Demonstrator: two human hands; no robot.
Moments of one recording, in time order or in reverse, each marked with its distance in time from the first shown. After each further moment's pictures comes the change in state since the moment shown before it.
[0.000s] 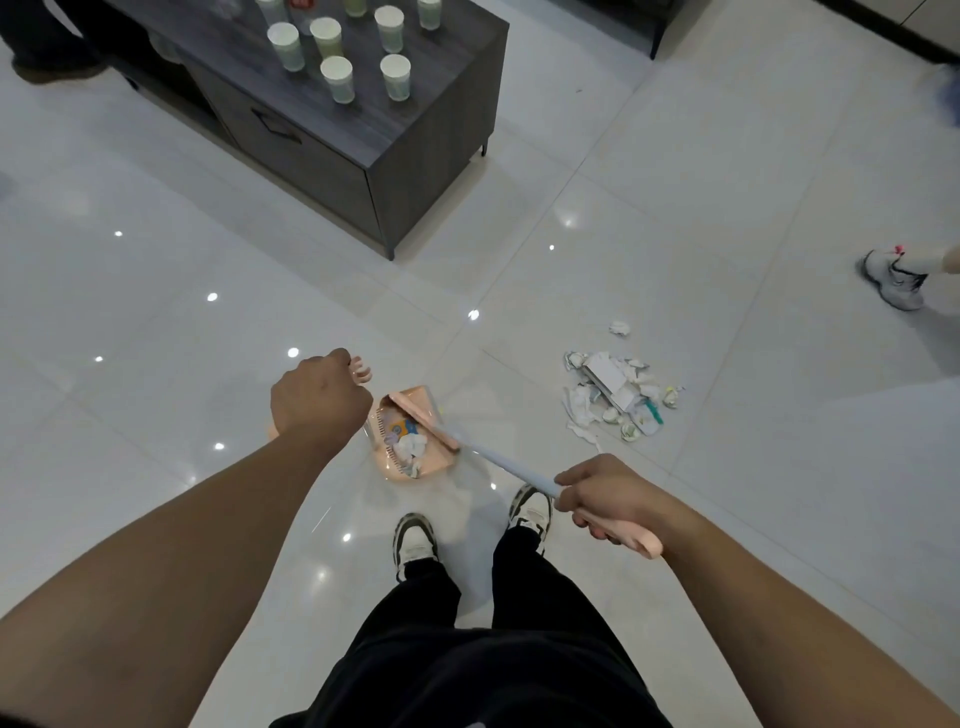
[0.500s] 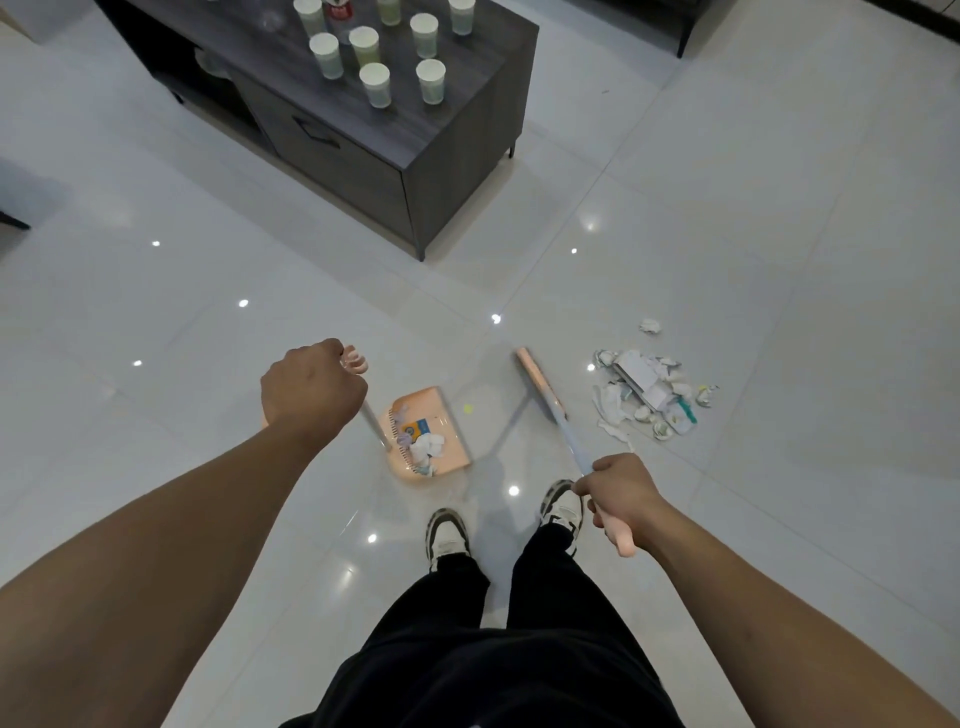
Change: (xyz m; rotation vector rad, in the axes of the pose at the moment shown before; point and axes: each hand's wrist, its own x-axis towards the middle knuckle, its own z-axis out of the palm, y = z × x) left_hand -0.005 -0.061 -0.022 -0.049 0.065 -0.031; right_hand 0.033 0.018 0.055 0.228 0.255 -0.034
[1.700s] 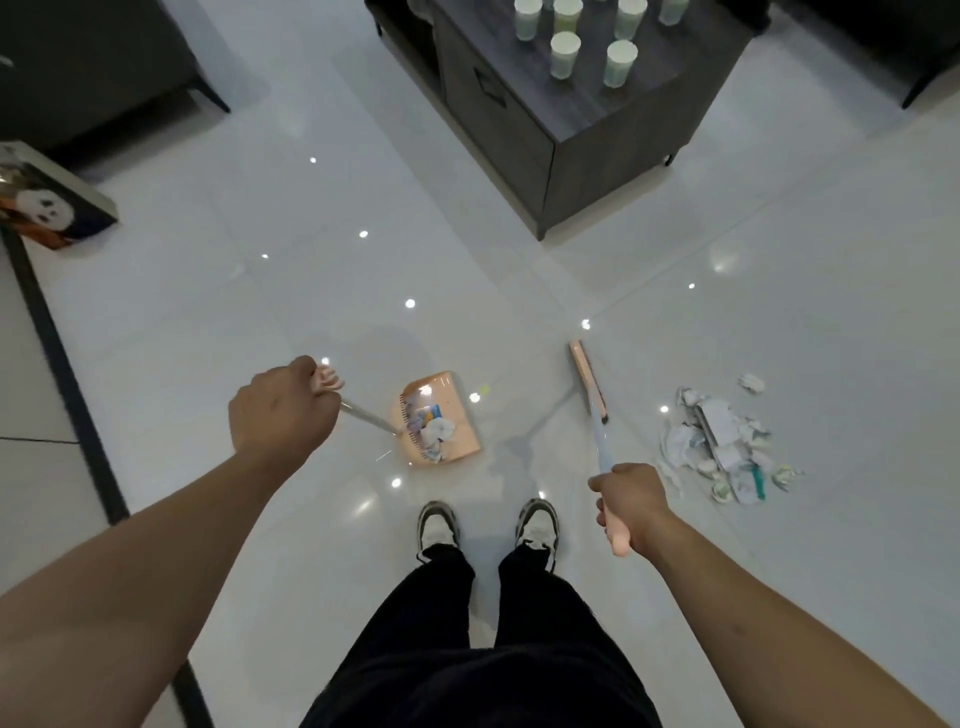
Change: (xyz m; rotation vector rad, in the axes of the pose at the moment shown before) left_hand -0.142 -0.107 0.007 0.021 0.079 -0.392; right_hand 0.022 0.004 0.036 -0.128 -0.103 -0.028
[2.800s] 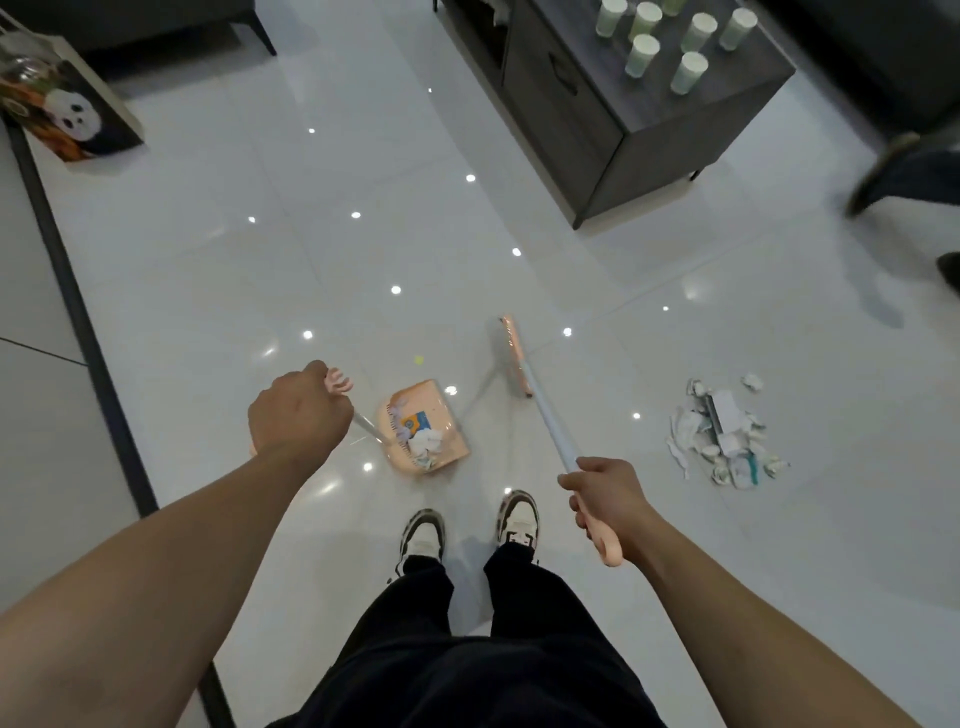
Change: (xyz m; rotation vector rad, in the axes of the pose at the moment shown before) left_hand -0.087 -0.196 0.030 -0.122 -0.073 -0.107; right_hand -0.163 0.072 0.153 -0.051 -0.117 -0.091
